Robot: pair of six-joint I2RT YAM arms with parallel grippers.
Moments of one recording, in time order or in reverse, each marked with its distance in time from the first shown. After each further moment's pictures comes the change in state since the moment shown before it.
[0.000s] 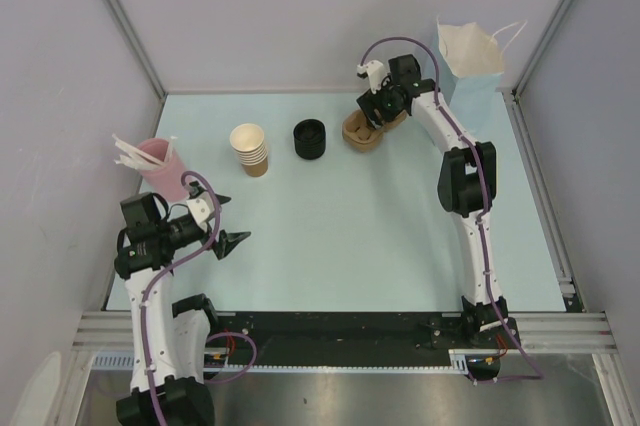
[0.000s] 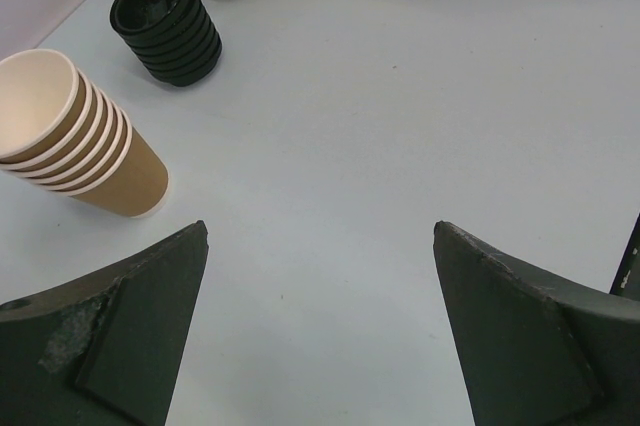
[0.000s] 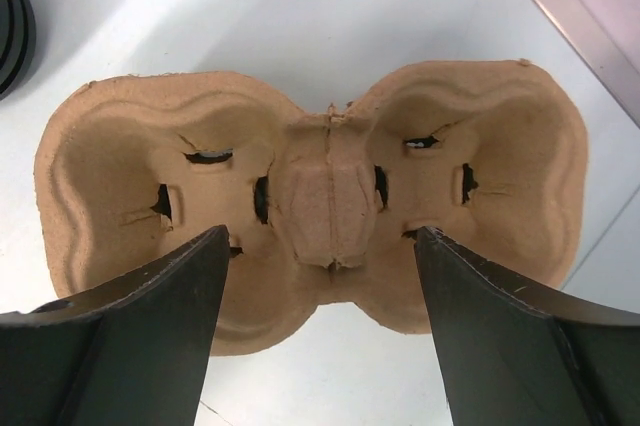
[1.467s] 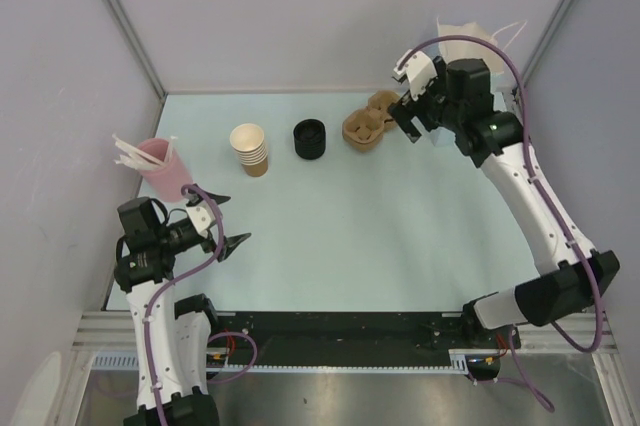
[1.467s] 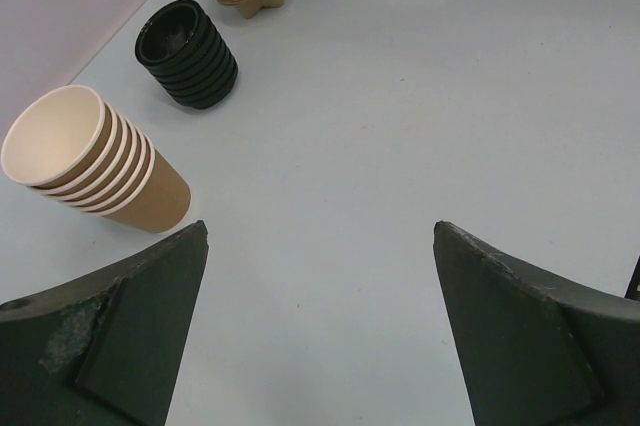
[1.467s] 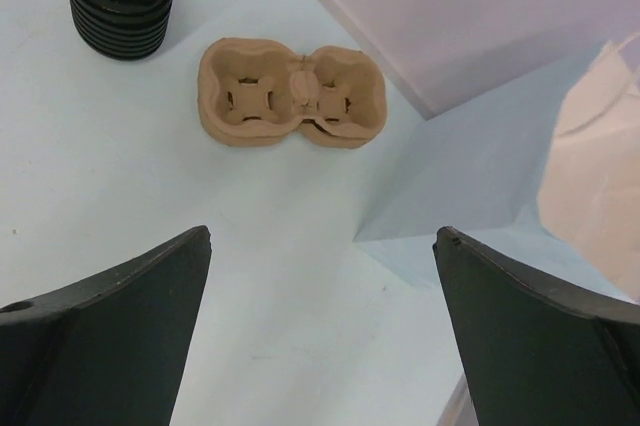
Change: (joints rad) left arm 0.000 -0.085 0.000 0.003 0.010 -0.001; right arm 0.068 -1.021 -0.684 0.053 0.130 -0.109
